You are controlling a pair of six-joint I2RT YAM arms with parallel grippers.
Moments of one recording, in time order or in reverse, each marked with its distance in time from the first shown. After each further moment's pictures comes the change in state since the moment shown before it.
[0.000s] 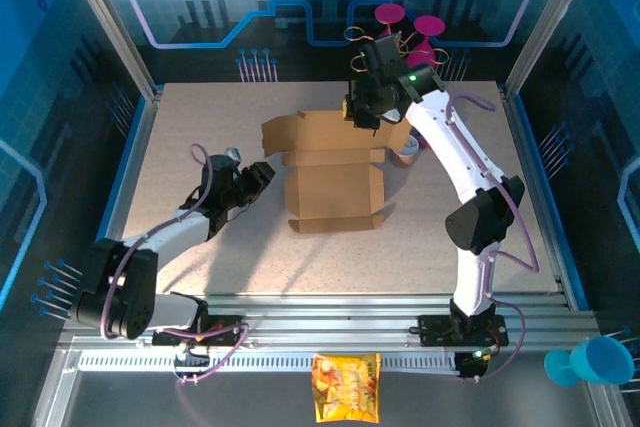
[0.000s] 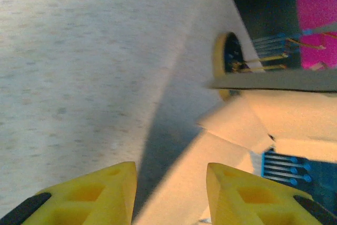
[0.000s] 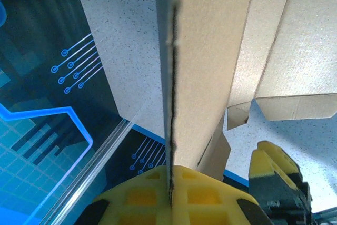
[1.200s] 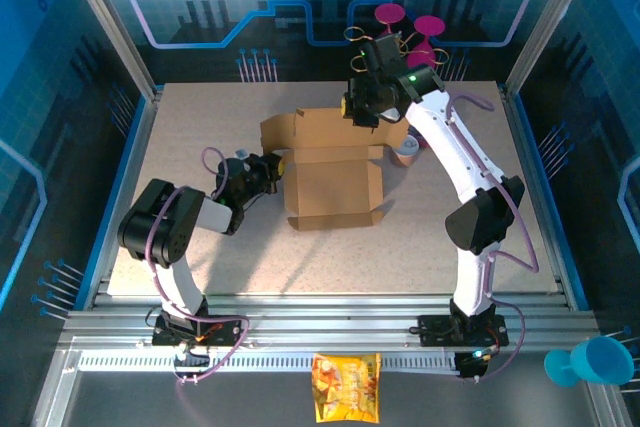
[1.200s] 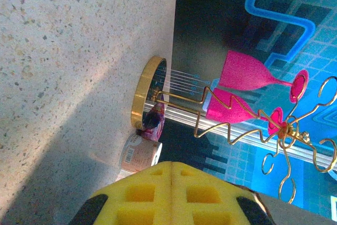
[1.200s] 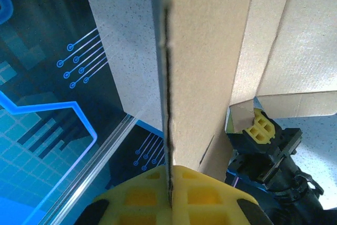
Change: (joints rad) left arm -0.034 0.430 0.018 0.749 0.037 -0.623; right arm 0.000 0.000 -0.005 0.030 -0.007 0.000
